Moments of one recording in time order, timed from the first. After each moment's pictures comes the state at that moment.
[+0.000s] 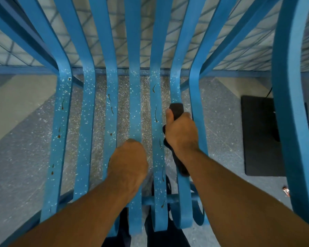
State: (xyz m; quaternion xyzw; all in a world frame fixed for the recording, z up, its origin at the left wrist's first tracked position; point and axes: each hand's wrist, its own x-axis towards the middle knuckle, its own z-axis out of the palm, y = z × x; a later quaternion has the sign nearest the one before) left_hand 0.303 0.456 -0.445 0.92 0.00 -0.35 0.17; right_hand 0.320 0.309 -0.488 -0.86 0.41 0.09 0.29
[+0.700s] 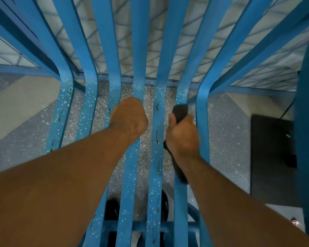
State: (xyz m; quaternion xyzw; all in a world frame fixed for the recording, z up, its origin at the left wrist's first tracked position) left_hand 0.440 0.414 -0.460 0.94 0.03 -0.30 0.18; right_hand 0.365 0.295 -0.495 -0.87 0.37 0.08 0.32
